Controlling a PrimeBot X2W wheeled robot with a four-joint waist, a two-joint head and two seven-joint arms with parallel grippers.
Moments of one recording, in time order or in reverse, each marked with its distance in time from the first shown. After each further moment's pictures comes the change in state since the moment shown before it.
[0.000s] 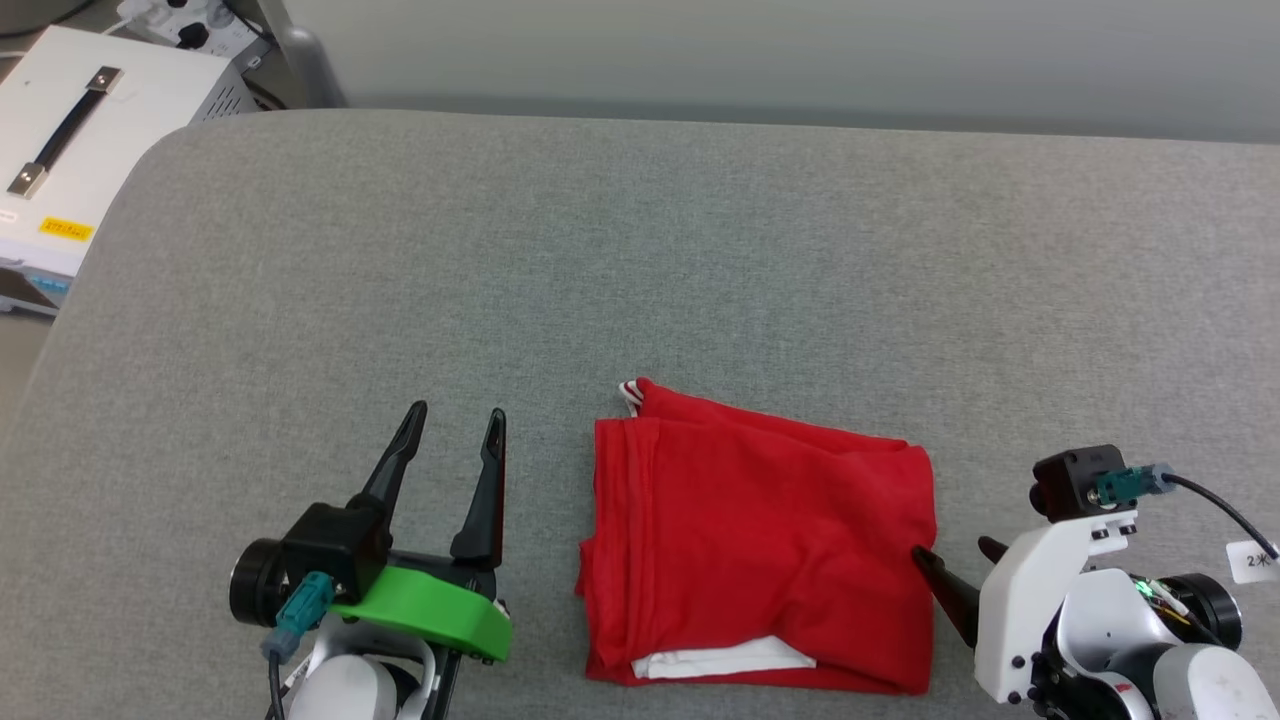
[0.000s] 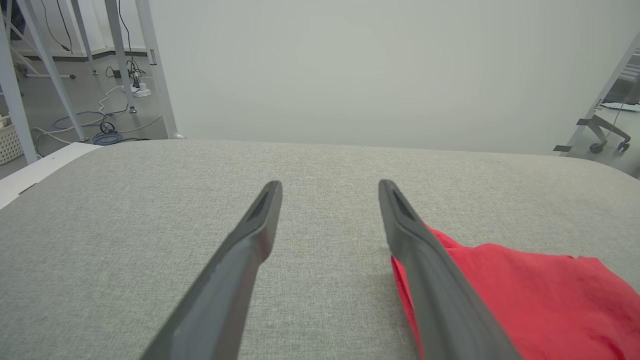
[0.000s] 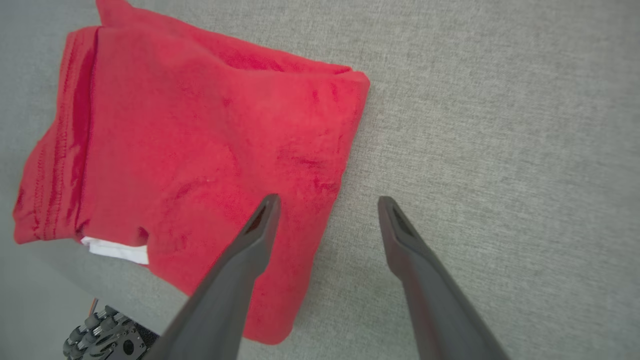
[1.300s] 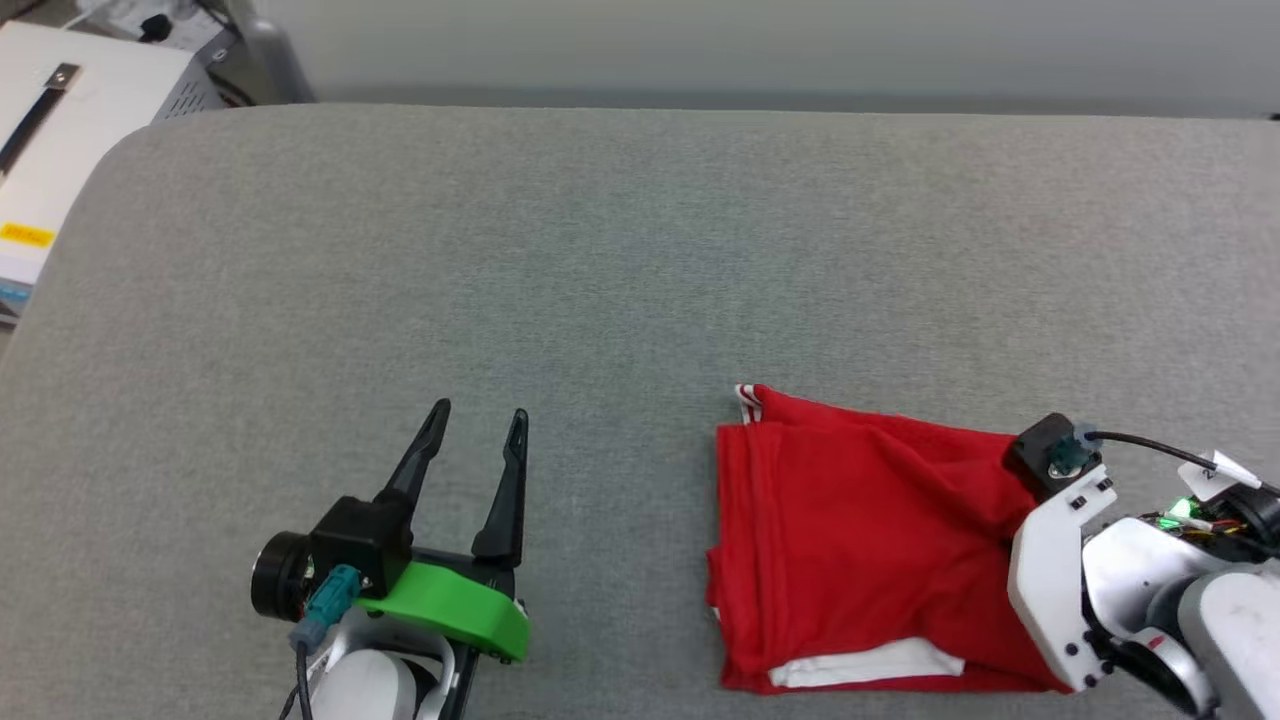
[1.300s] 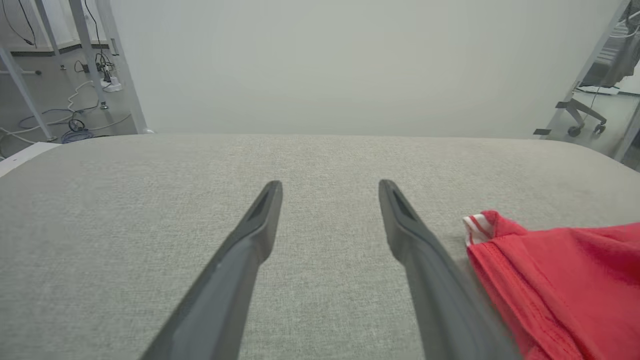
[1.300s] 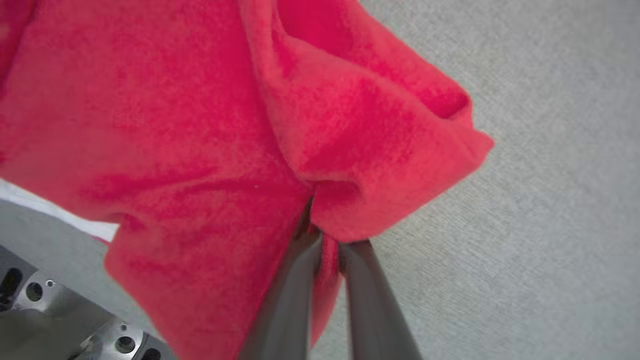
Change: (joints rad) left arm -0.024 -0.015 -0.018 0.032 0.026 -0.002 0.000; right arm -0.189 -0.384 0.322 0.076 0.032 0.001 0.109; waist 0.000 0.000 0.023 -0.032
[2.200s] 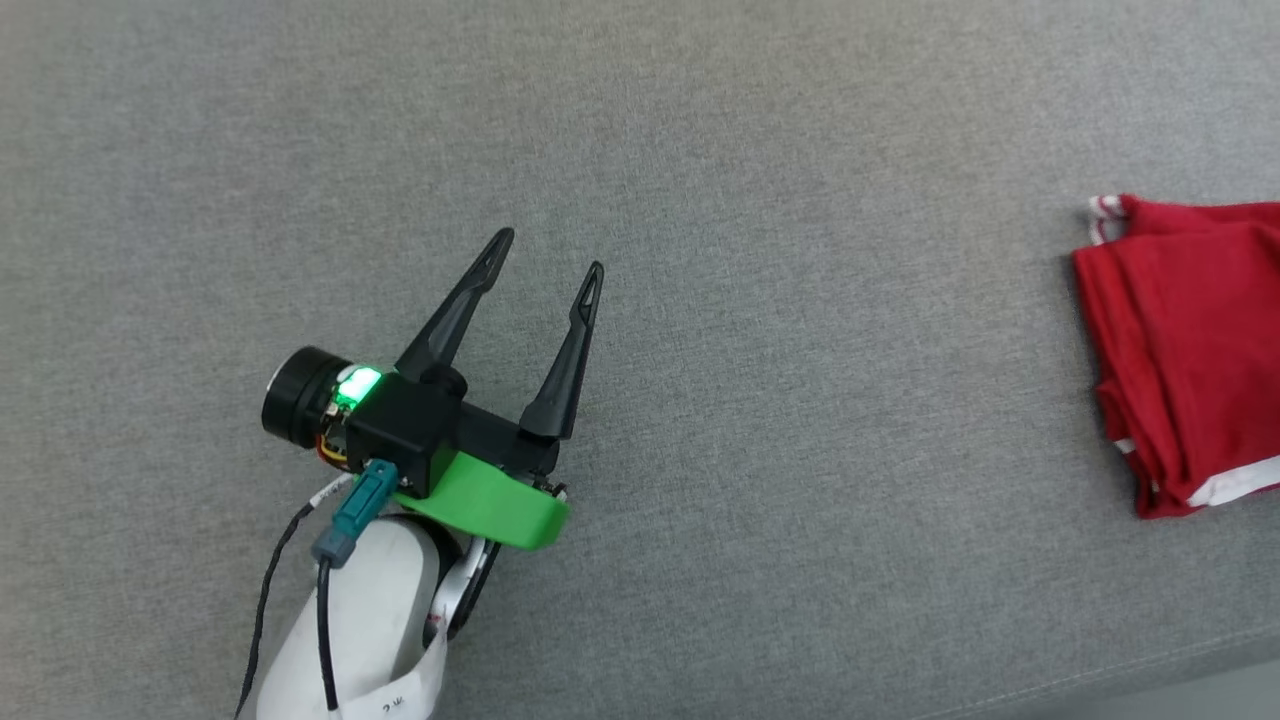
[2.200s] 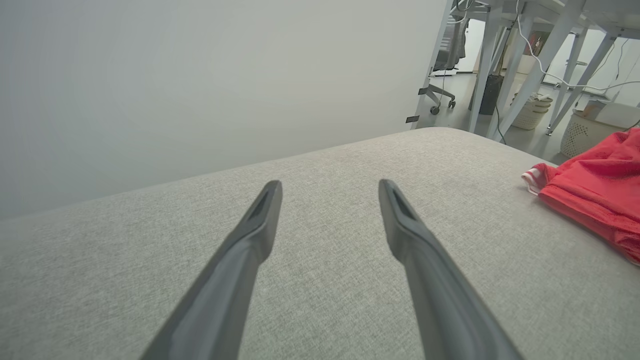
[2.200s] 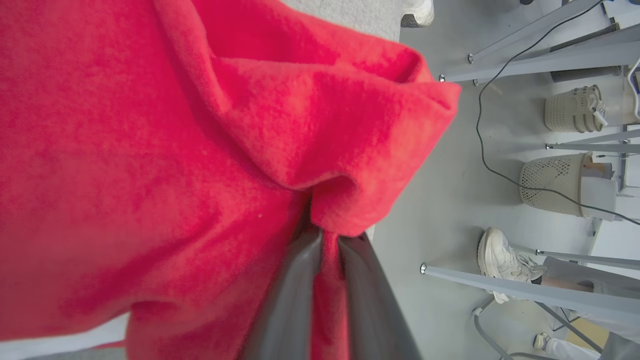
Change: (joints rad) left arm -0.216 0.083 -0.158 -0.116 0.034 -0.001 0.000; right arm -0.296 -0.381 -0.064 0.485 -0.019 0.000 -0.512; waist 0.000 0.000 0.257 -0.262
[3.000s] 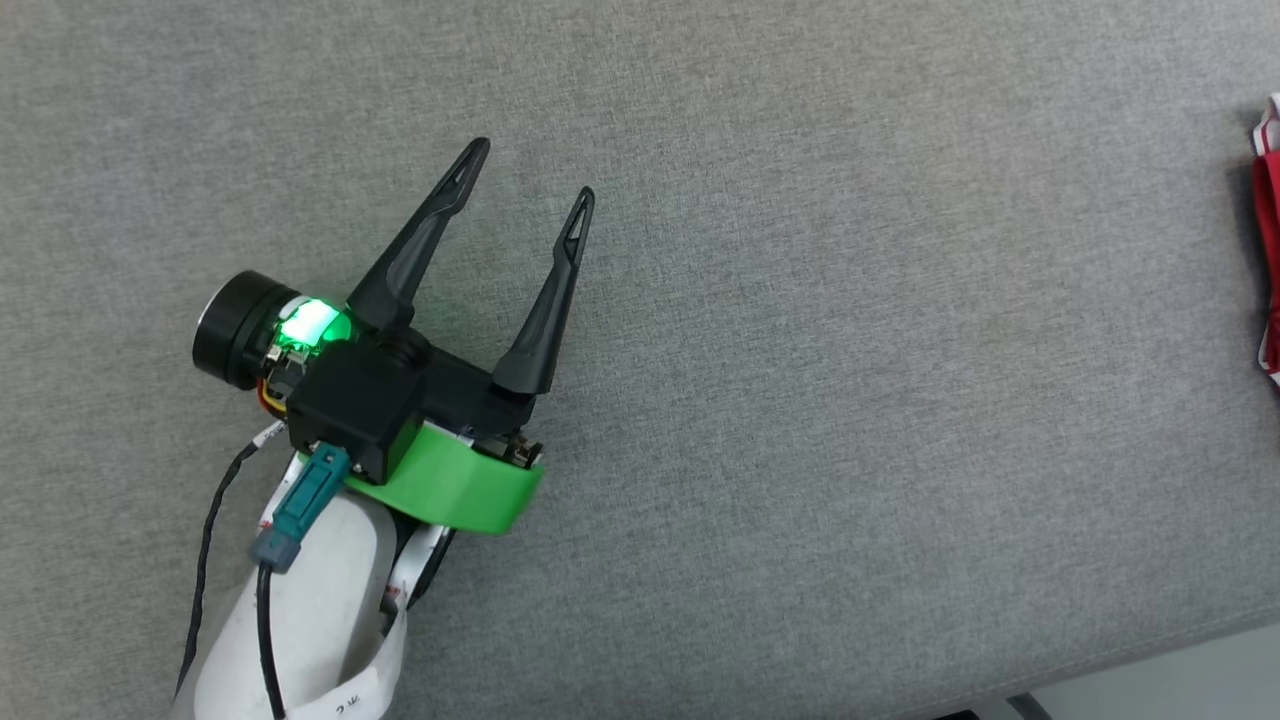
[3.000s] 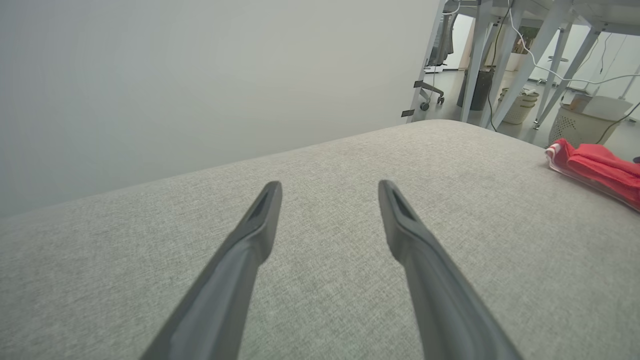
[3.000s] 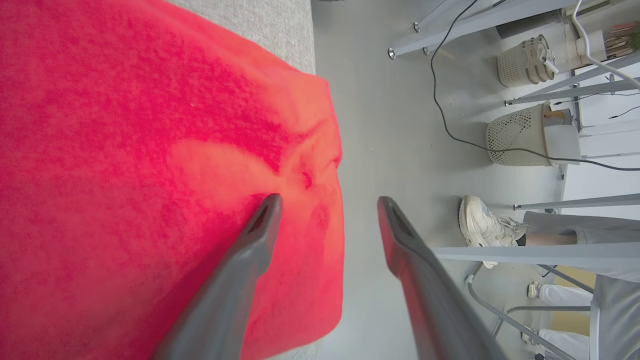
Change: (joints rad) left arm -0.063 0.083 -0.017 -0.197 0.007 0.010 0.068; right arm -0.228 0.073 -0.166 0.412 -0.114 0.000 -0.275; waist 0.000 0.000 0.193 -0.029
